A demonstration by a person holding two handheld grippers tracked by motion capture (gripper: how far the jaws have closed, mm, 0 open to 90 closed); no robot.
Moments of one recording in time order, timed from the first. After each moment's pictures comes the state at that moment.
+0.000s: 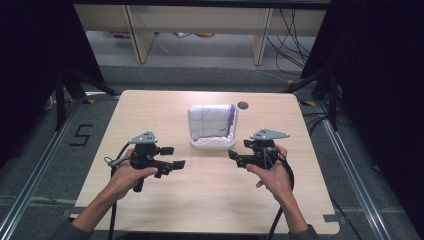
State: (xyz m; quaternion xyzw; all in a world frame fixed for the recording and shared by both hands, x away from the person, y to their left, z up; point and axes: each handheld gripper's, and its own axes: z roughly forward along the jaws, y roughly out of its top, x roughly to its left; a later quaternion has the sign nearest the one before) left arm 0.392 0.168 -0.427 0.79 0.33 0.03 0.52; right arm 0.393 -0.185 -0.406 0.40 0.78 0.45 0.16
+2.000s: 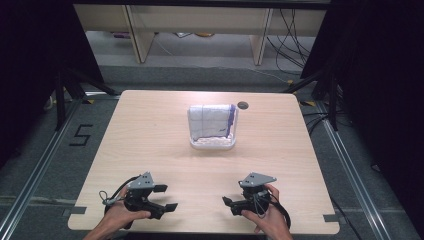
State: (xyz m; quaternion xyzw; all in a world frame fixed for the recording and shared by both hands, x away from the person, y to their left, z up) left arm 0.317 0.180 -0.504 0.83 0.31 0.02 0.47; right arm 0.313 -0.173 -0.482 0.37 0.84 0.39 0.10
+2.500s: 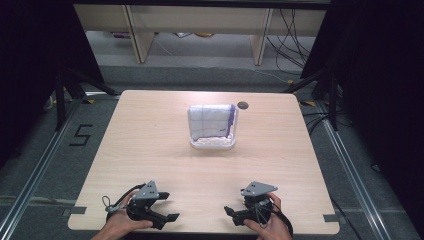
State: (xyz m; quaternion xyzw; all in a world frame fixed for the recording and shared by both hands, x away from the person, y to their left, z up) left arm 0.304 0.174 -0.510 0.85 0.28 0.03 0.44; right arm 0.296 -0.178 -0.492 0.37 0.85 0.38 0.10
